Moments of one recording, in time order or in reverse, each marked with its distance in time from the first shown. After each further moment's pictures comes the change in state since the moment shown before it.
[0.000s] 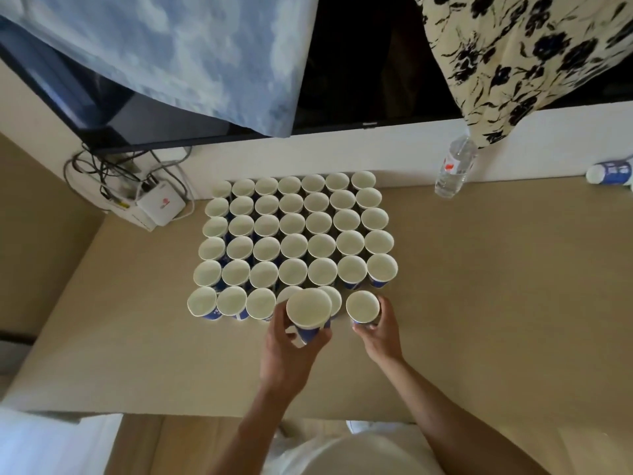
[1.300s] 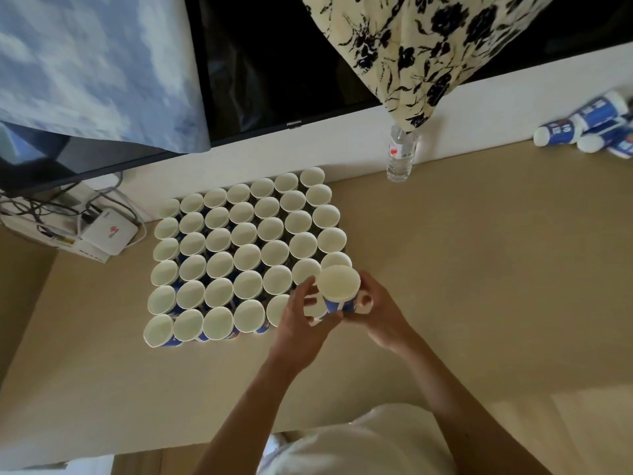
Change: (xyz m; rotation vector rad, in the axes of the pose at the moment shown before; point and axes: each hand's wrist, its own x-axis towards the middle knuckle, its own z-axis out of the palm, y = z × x) left_hand 0.029 0.045 0.093 0.104 -0.368 0.026; right_hand 0.006 -0.088 -0.109 0.086 -0.340 -0.142
